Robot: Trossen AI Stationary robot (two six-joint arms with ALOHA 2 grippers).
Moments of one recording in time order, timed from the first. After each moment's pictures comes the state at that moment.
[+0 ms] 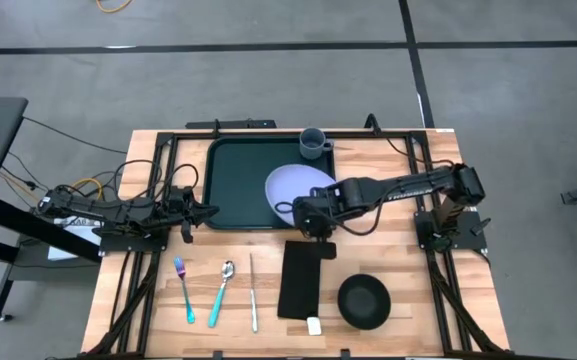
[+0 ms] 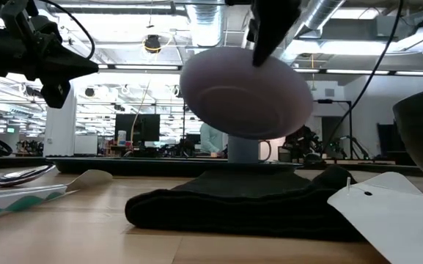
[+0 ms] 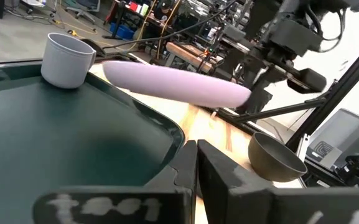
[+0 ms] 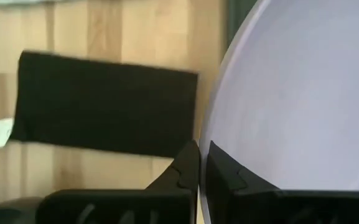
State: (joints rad) left arm -0.19 0.09 0.03 0.04 -0.38 -0.50; right arm 0.13 1.79 1.63 -1.06 0.03 0.05
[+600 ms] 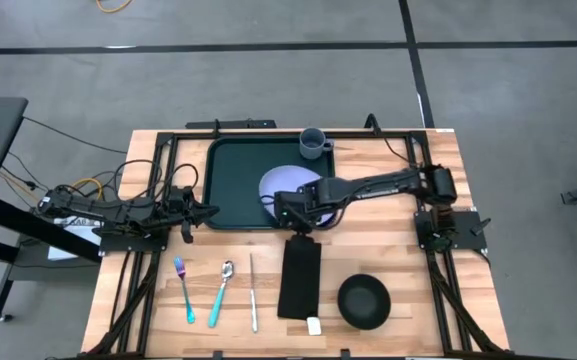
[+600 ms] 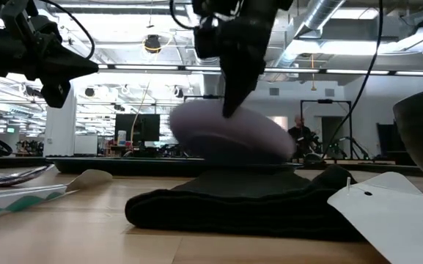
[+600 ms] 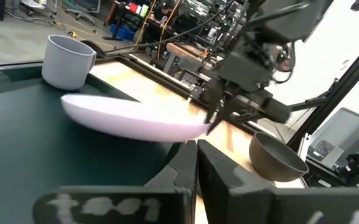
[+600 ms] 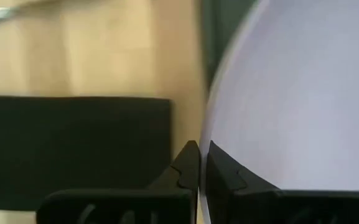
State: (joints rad) left arm -0.19 0.09 0.03 0.03 -0.38 -0.49; right arm 0.04 1.98 1.64 -0.91 -0.02 0.09
